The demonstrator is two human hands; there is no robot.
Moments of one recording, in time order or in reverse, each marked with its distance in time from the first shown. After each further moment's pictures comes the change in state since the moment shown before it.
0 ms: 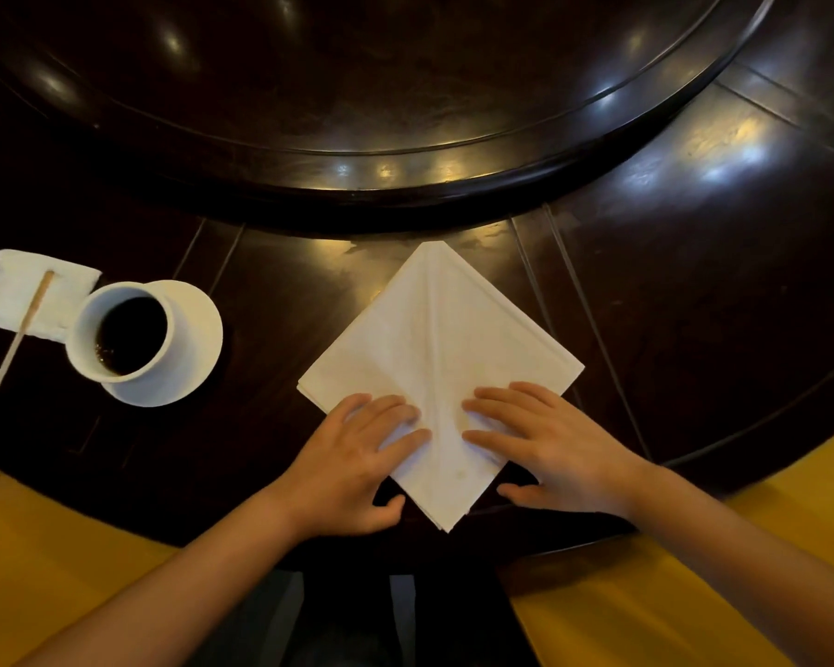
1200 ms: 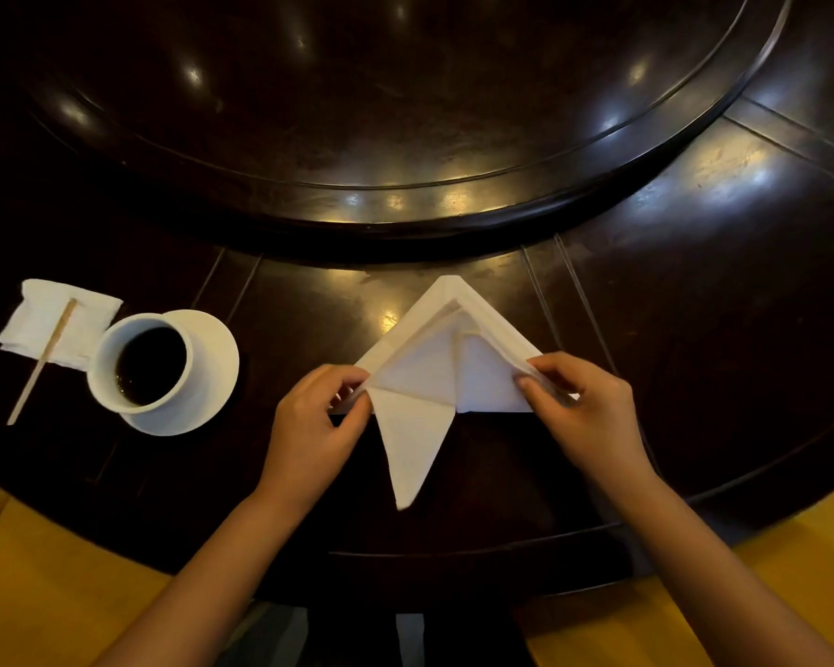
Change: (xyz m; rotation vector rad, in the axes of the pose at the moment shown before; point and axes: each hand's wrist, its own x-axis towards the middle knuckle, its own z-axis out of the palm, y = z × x) left_hand 0.018 -0.014 -0.046 -0.553 0.482 -0.617; right_hand 0.029 -0.001 -0.026 0.639 0.749 0.606
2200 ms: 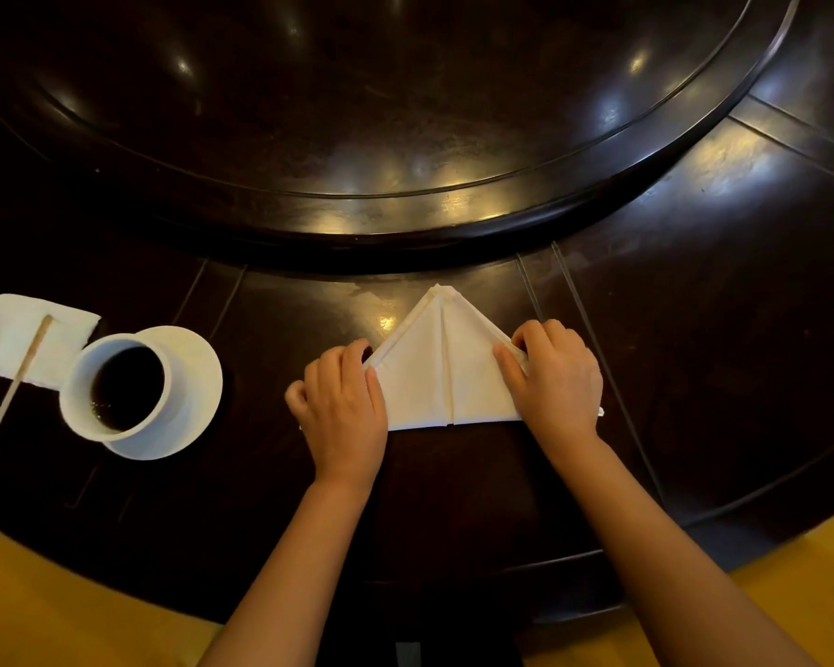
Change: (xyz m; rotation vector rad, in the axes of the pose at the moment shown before) left_hand 0.037 -0.011 0.062 0.597 0.296 -0.075; right_hand 0.056 0.025 0.037 -0.571 0.144 -0.014
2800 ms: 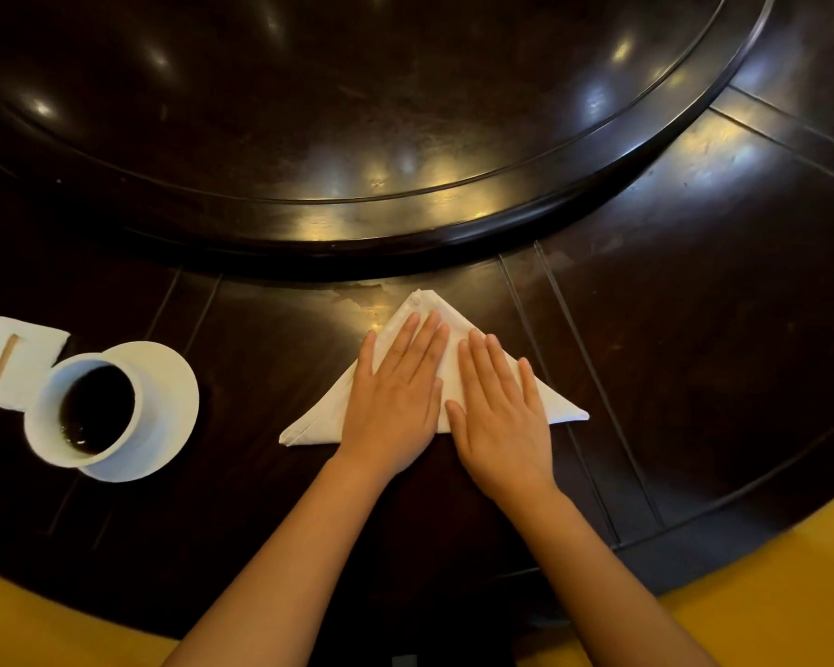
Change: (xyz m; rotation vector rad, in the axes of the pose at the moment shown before) left_hand 0.017 0.035 0.026 0.184 -0.353 0.521; right_hand -0.043 -0.017 0.019 -0.151 -0.239 -0.133
